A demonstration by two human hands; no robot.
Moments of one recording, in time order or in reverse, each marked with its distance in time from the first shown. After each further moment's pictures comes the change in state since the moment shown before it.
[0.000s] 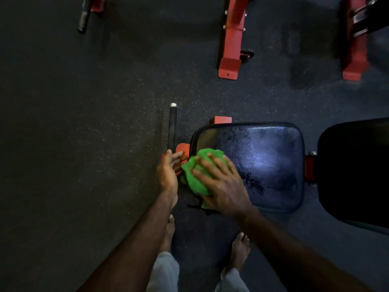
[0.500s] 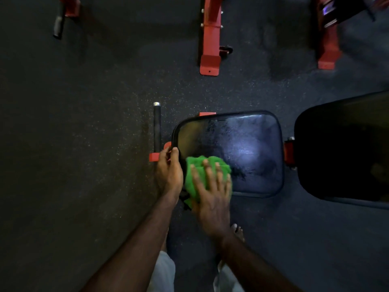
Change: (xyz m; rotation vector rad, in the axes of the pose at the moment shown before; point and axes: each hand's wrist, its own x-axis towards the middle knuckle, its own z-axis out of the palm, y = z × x) left_hand -0.025 -0.022 0.032 0.296 0.149 0.267; right_hand -0.050 -0.061 0.013 0.067 0.089 0.500
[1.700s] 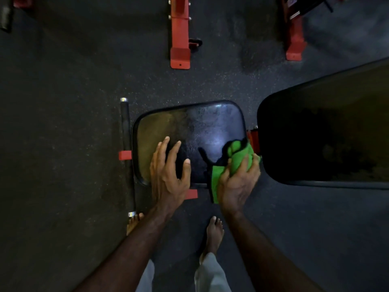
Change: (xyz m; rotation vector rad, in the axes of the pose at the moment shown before) left_hand -0.077 -0.022 0.041 0.554 -0.176 0.809; right_hand -0.001 0.124 -0.035 0.122 0.334 0.709
